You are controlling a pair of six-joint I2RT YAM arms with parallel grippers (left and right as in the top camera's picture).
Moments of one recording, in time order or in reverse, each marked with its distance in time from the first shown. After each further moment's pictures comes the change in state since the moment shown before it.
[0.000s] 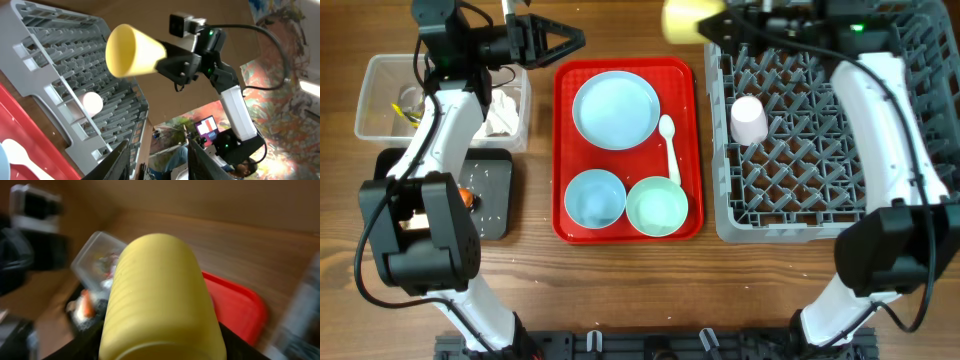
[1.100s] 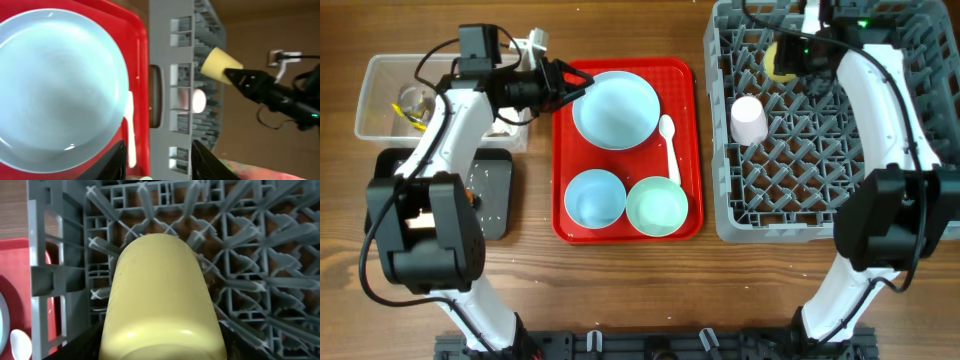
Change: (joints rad) left arm -0.050 0.001 0.002 -1.036 -0.571 0.685; right arm -0.045 0.141 0.000 -0.149 0.782 0.035
